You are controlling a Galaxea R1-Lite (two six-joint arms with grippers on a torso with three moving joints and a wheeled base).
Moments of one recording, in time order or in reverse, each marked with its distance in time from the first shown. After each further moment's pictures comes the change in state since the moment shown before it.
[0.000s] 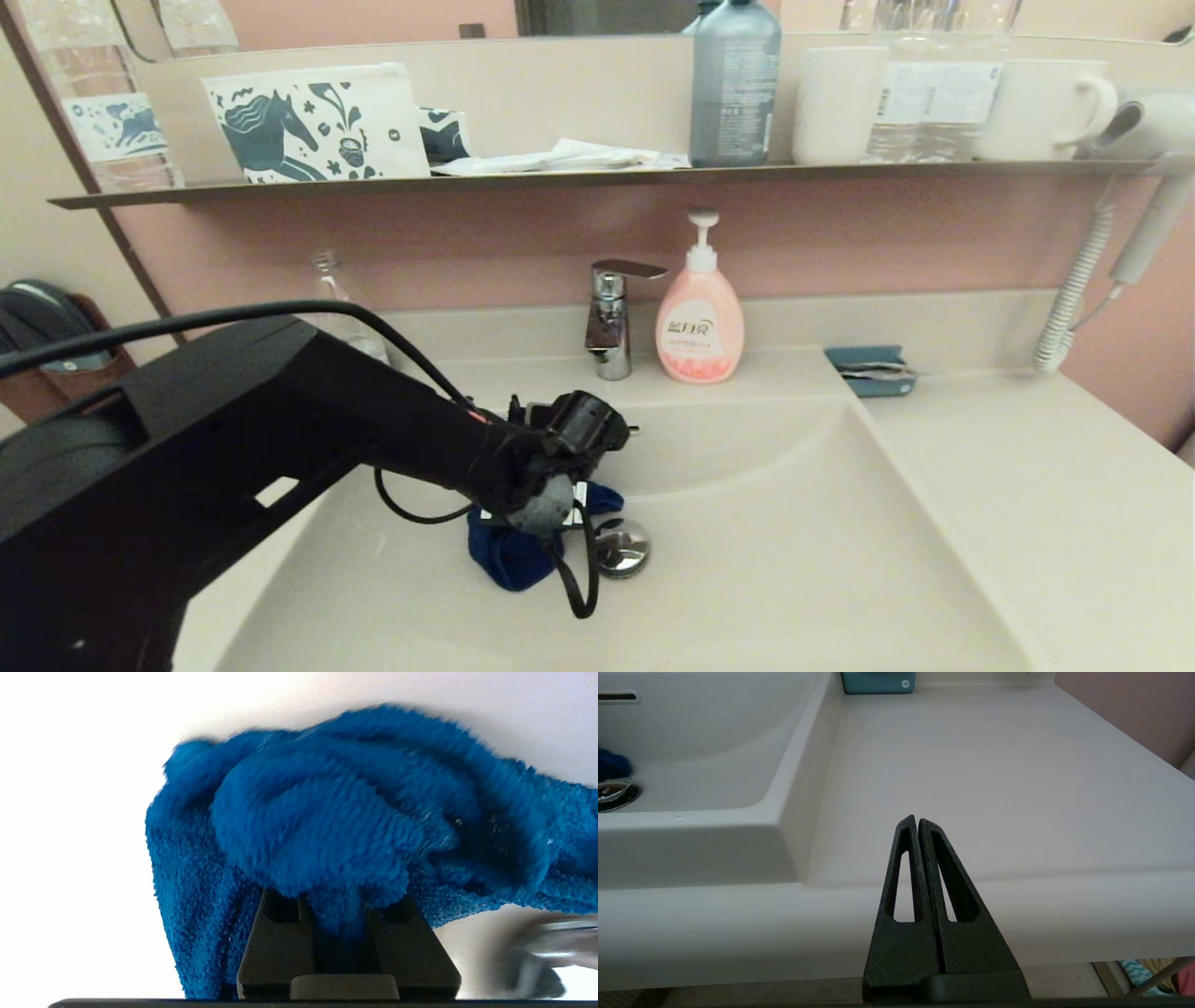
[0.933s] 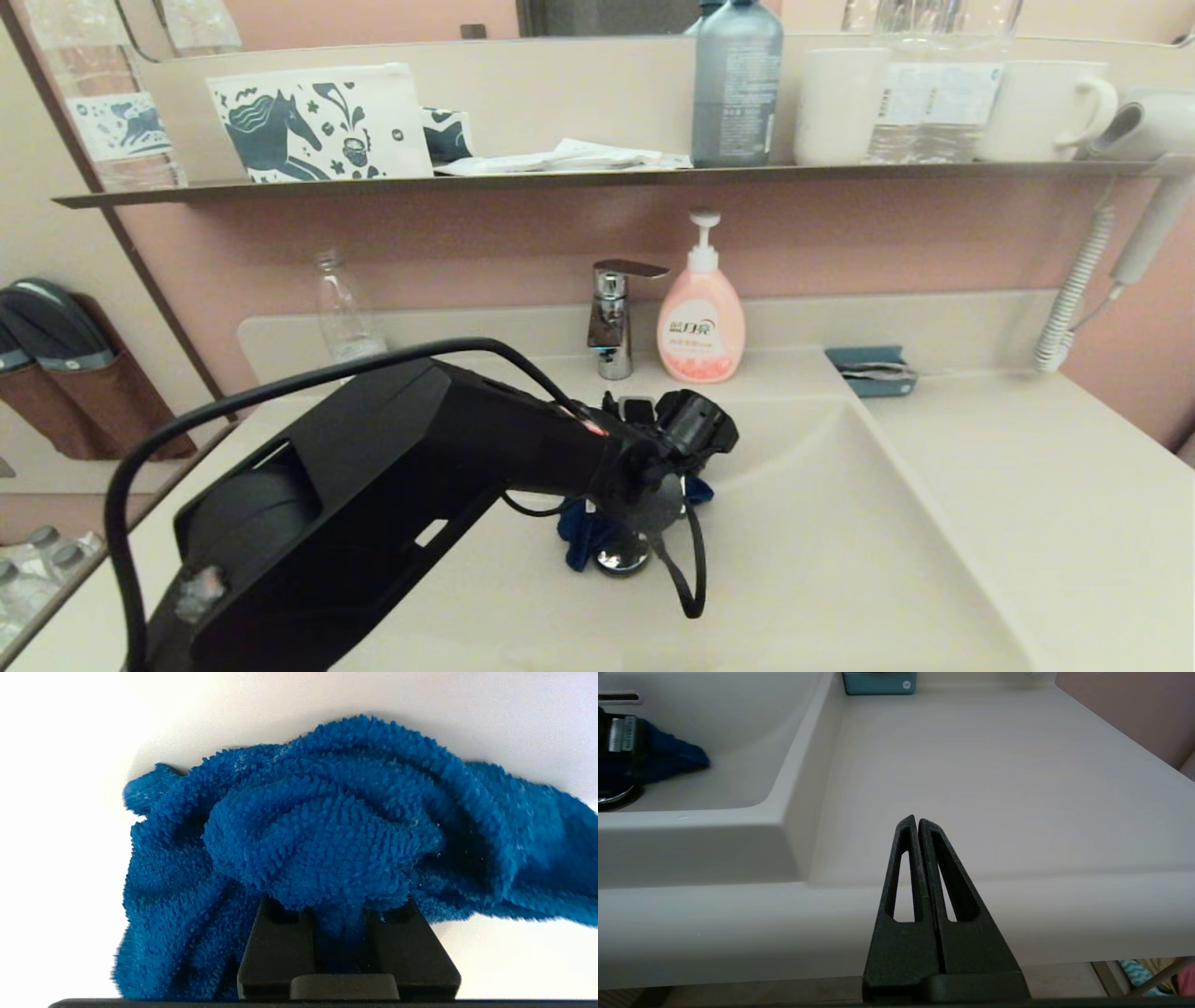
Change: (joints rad) left arm -0.162 0.158 -0.376 0.096 -0.001 -0.105; right arm 0.000 0.000 0.000 0.000 0.000 0.000
